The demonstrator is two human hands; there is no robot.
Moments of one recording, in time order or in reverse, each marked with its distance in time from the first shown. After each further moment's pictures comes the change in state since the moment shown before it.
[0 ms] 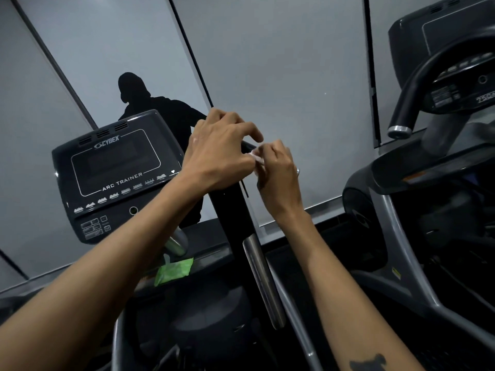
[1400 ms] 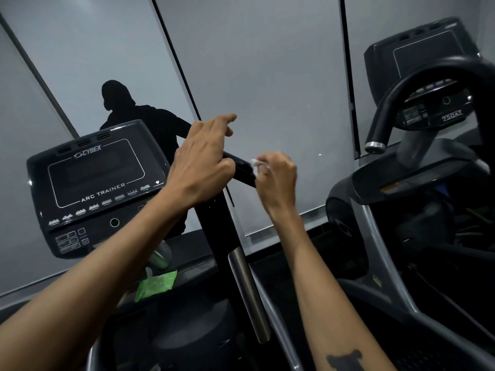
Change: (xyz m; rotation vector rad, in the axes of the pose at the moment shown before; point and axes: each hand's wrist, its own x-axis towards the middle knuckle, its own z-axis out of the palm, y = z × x) left_hand 0.000 -0.007 0.005 -0.255 0.097 -0.054; right_hand 0.023 0.017 -0.005 0.065 0.083 0.245
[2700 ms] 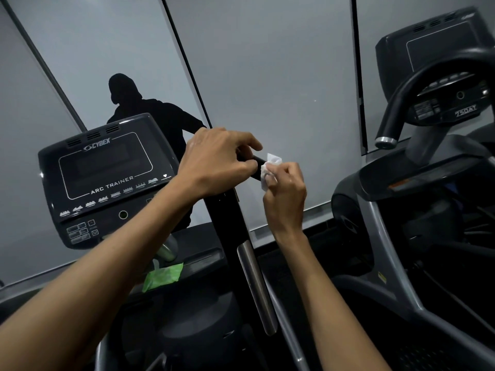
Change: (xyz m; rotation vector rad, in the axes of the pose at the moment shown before) left_hand 0.002 0.000 -0.001 0.079 -0.046 0.098; right_hand -0.044 0.008 0.001 0.006 0.124 -0.044
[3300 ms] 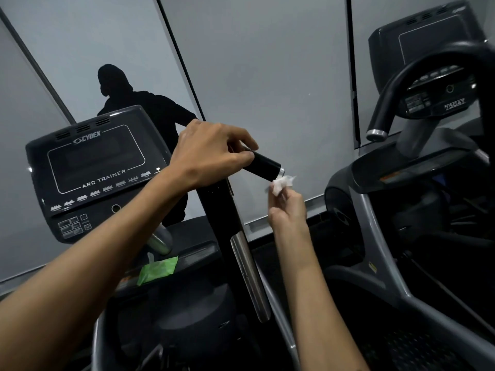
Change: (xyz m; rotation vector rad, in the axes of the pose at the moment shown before) left_hand -0.002 0.002 -0.004 -0.042 -0.026 -0.023; right_hand -0.033 0.017 -0.009 0.978 -0.053 0.934
